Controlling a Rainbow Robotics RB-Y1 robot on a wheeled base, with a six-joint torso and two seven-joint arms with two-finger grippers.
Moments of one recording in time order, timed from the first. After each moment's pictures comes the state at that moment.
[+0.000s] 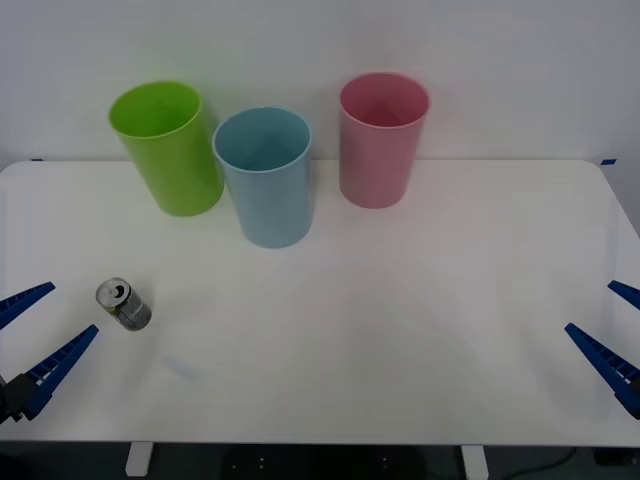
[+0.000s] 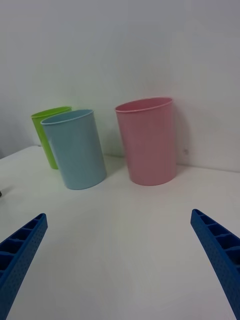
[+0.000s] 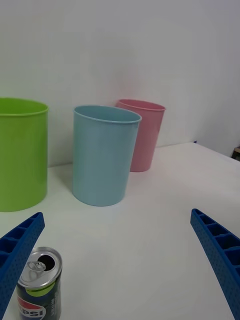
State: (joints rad) right arm 0.35 -0.40 -0.52 -1.66 0.96 -1.22 0.00; left arm 0.35 0.40 0.52 -1.66 -0.96 -1.22 0.00
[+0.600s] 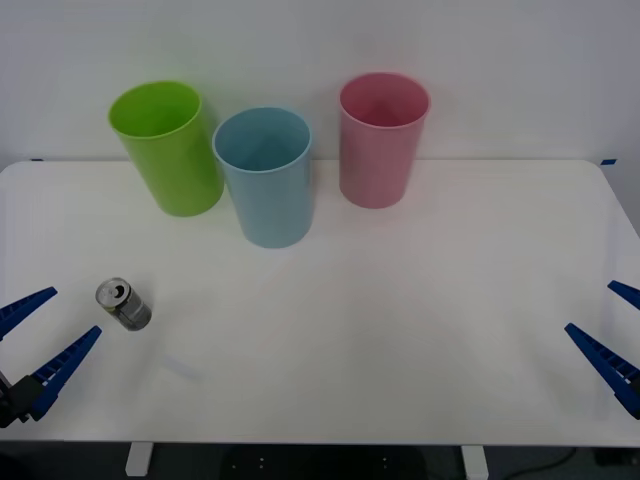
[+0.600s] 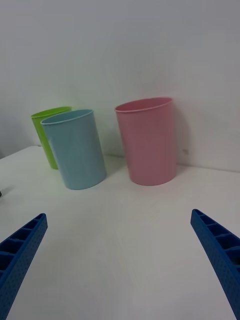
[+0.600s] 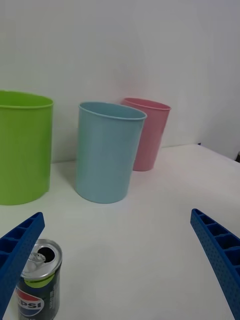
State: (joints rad) right arm 0.35 -0.40 -0.52 -1.66 0.96 -1.22 0.00; left arm 0.35 0.38 0.51 -1.64 -0.96 -1.20 -0.01
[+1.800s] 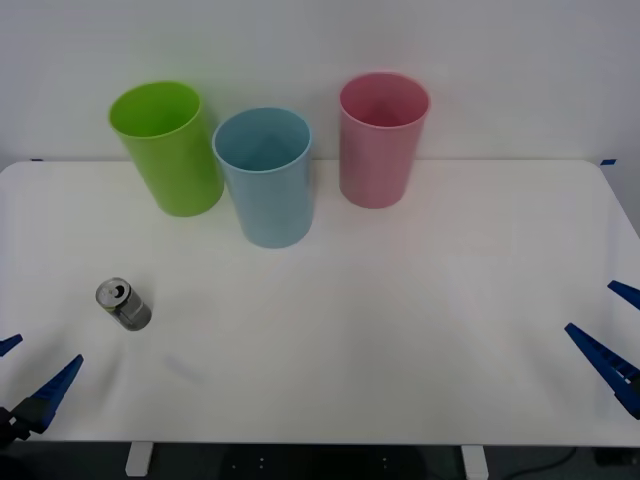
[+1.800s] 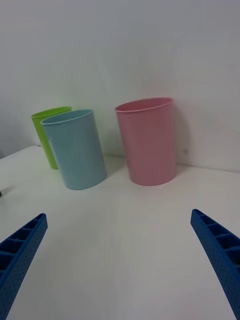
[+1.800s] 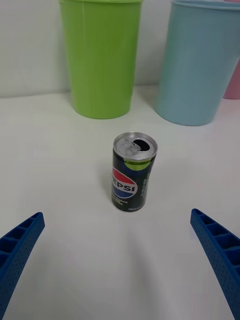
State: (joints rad) right arm 0.35 -0.40 -0.52 -1.66 0.96 -1.22 0.00; left arm 0.46 0.38 0.47 -1.64 -1.15 -0.86 -0.02
